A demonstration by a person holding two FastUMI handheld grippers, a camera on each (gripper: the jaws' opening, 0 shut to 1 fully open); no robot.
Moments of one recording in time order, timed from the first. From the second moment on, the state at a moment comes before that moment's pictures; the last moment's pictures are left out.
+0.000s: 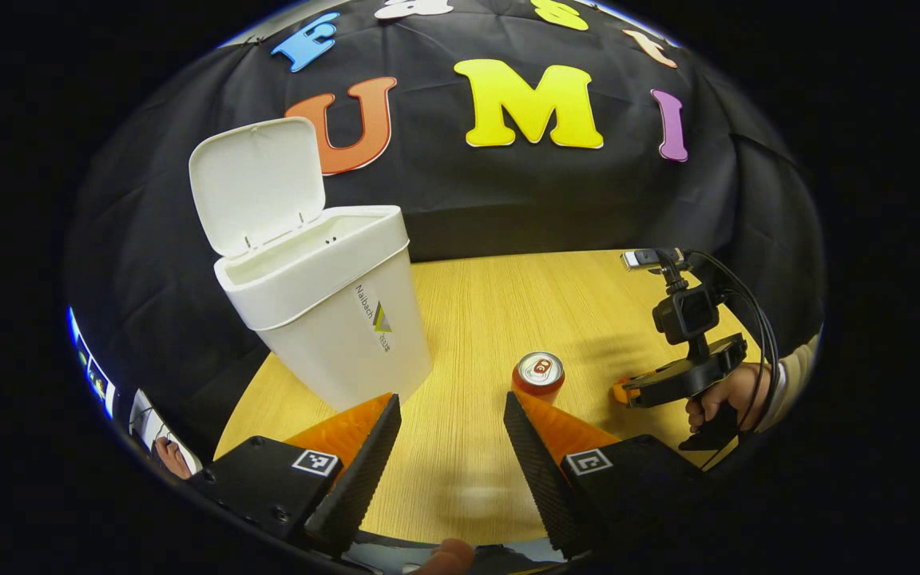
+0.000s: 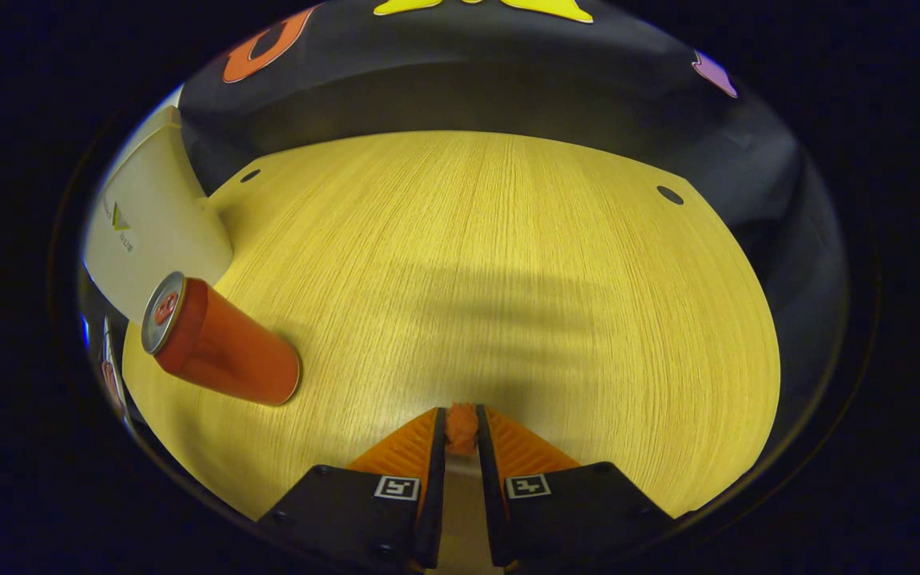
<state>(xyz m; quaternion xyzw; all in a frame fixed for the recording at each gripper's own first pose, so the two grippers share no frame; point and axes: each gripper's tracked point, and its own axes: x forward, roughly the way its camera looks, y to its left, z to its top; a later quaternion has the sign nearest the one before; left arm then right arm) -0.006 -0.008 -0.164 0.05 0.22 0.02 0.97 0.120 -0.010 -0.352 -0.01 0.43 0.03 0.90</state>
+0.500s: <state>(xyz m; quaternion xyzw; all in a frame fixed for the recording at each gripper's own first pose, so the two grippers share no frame) -0.001 -0.037 -0.167 0.08 0.22 -0.03 0.97 0.088 -0.029 -0.285 0.01 0.39 0.04 0.92</state>
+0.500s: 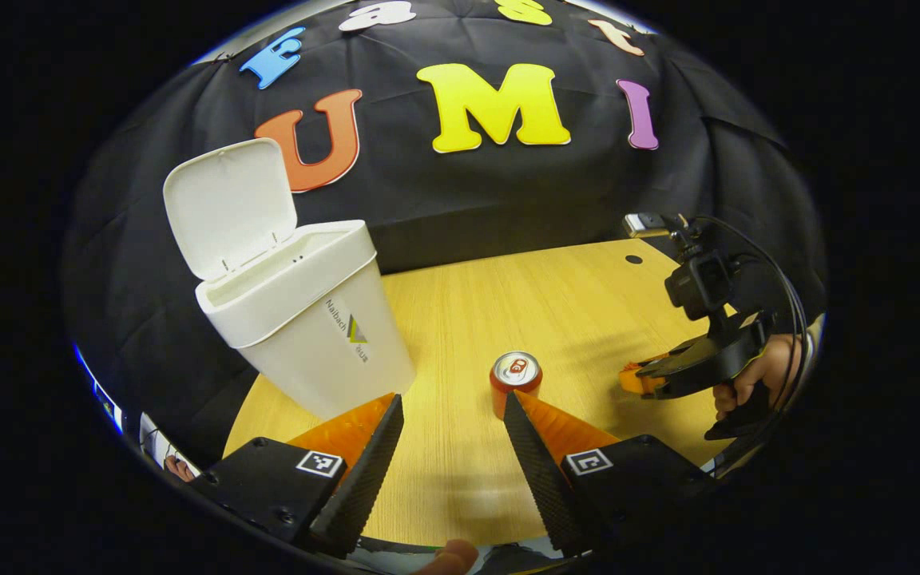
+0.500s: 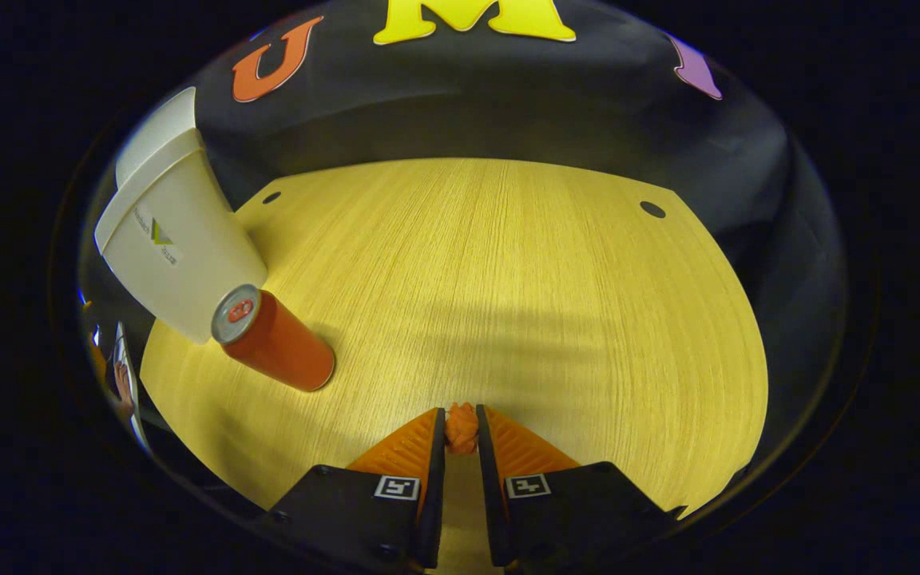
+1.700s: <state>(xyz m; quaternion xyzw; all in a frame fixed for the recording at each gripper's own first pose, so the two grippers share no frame) -0.019 0.002 -0.188 0.03 0.22 -0.04 0.97 0.101 0.089 -0.006 0.03 0.23 0.14 0.96</state>
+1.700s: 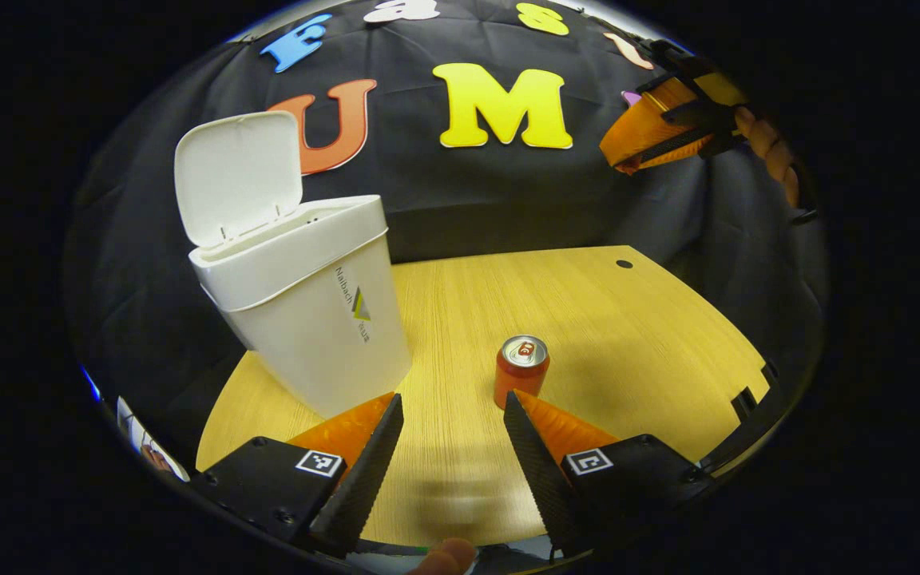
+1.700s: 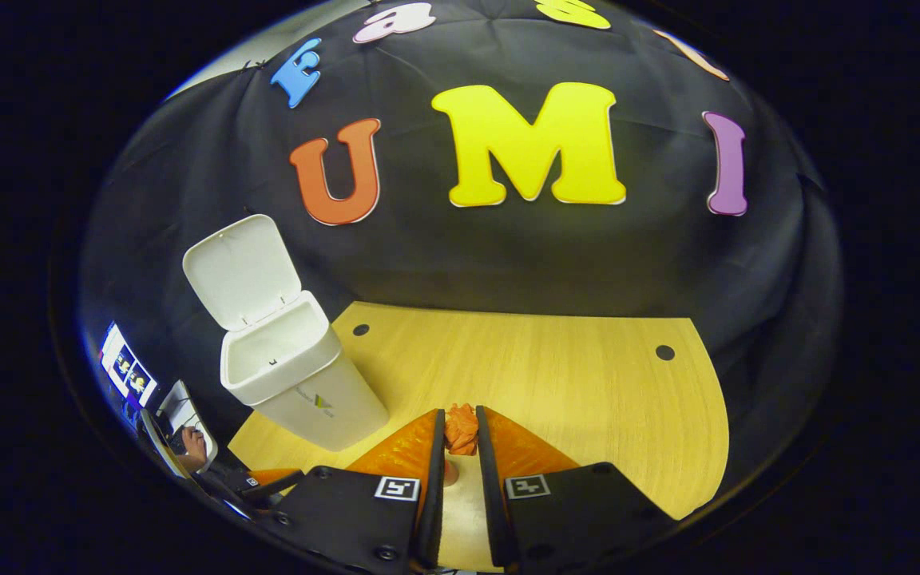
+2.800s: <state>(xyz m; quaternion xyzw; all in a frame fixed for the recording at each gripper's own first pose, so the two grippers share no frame) -0.040 0.080 -0.206 0.00 0.22 0.00 0.98 0.147 0.379 -0.014 -0.02 0.22 0.31 0.92</state>
